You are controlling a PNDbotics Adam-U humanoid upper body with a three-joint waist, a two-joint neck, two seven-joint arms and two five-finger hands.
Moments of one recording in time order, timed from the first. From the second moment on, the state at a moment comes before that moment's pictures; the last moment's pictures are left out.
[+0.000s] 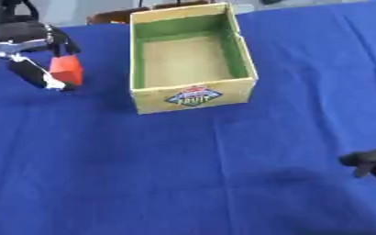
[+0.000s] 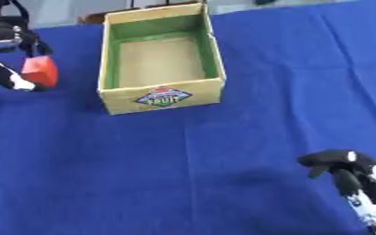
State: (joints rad) left arm -0.88 0.83 -0.05 -0.98 -0.82 -0.55 -0.45; right arm -0.13 -0.45 0.19 -1.86 -0.27 -0.34 0.31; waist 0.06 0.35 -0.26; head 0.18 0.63
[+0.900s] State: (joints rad) left arm -0.88 0.83 -0.03 -0.96 -0.79 -0.54 -0.39; right arm -0.14 -0.45 0.19 -1.86 -0.26 -0.34 0.31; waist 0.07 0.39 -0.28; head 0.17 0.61
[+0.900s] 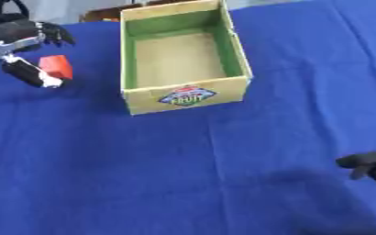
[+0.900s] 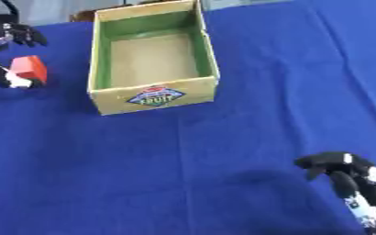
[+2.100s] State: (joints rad) left arm -0.86 0.86 -0.01 -0.94 -0.83 -0.53 -0.42; right arm -0.14 -0.43 0.19 -1.85 -0.24 -0.34 0.30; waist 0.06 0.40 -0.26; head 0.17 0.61
